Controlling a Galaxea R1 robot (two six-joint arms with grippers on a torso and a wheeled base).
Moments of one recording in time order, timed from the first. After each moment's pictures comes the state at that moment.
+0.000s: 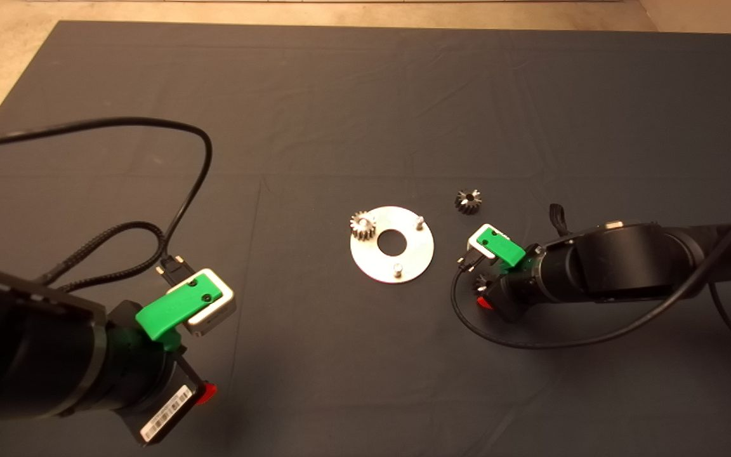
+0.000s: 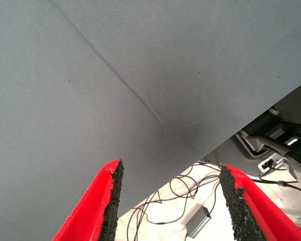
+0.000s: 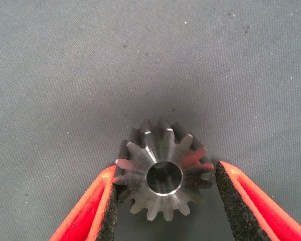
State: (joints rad) left arm -0.49 2.16 -0.28 0.32 1.53 -1.17; right arm 0.10 2.40 -0.75 -0.80 -1.53 0.95
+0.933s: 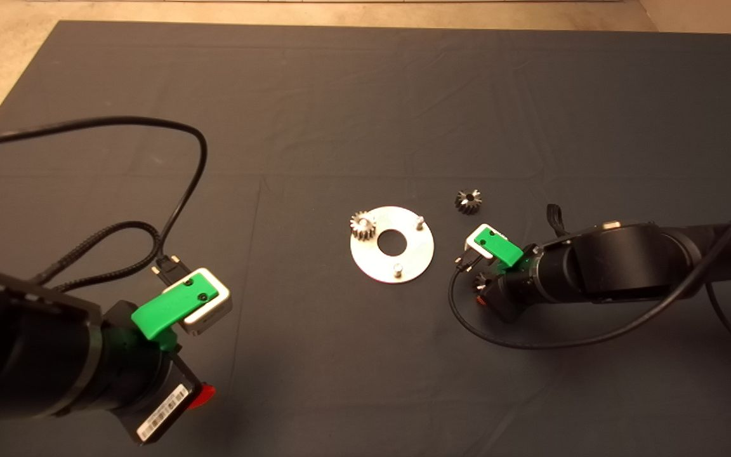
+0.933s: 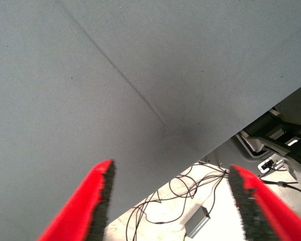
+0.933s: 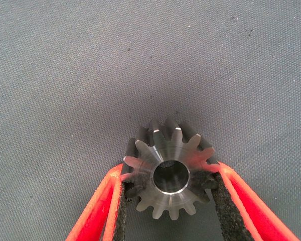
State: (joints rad) left arm -0.49 2.15 -0.28 0.32 1.53 -1.17; right arm 0.10 2.41 -0.75 -0.80 -1.53 0.96
